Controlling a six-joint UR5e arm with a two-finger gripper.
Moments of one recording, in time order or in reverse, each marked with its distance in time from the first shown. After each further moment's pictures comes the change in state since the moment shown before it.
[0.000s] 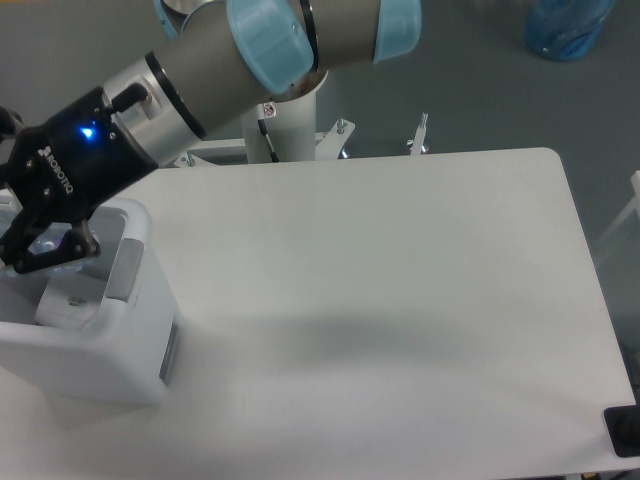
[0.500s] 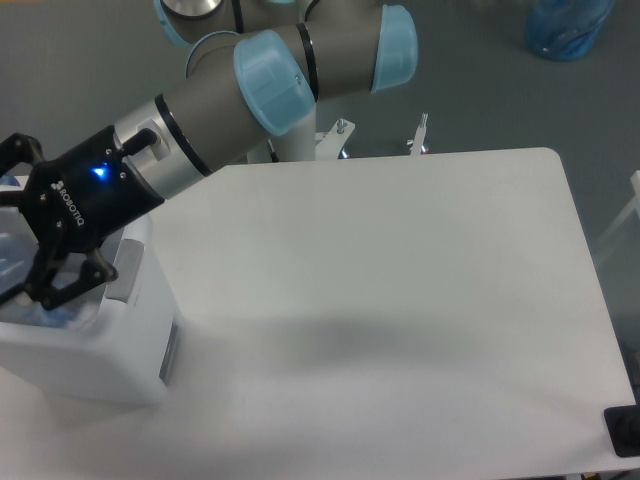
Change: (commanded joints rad) arm 0.003 0.003 -0.041 0.000 0.003 0.012
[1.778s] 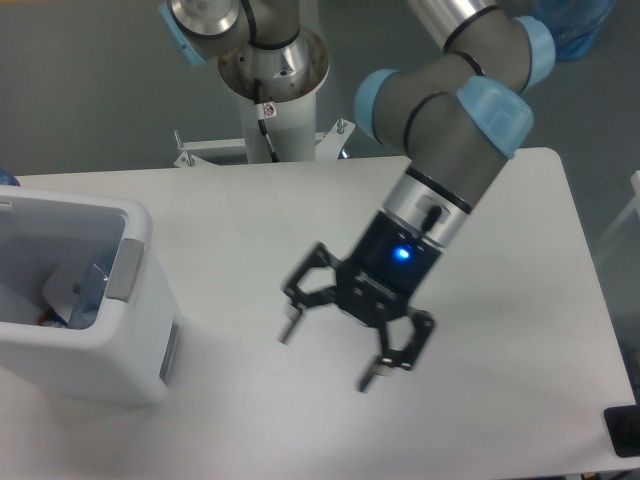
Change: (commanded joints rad) arm 0.359 -0.112 -0.041 -0.005 0.528 0.259
